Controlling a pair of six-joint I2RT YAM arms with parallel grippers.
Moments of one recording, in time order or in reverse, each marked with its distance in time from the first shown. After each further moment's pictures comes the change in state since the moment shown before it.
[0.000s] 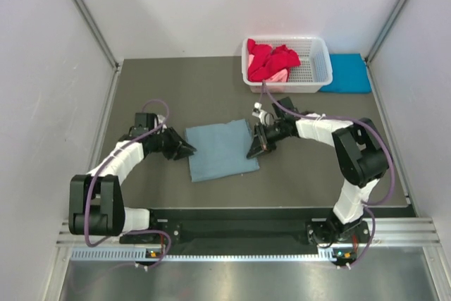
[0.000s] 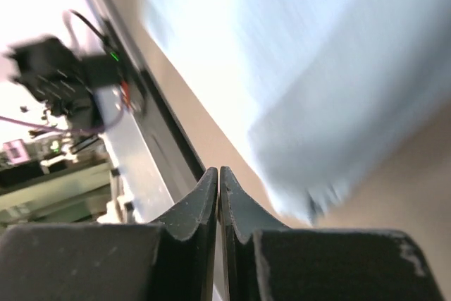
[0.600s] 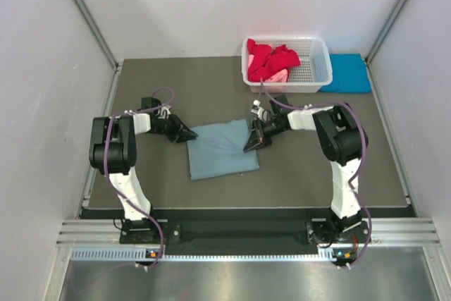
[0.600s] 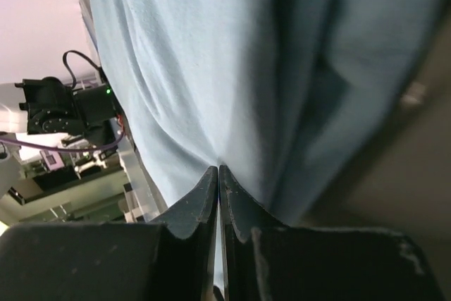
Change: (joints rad) left arm 0.078 0.595 0.328 0.167 0.140 0.066; right arm -0.047 0.307 0.196 0.111 -0.057 0.044
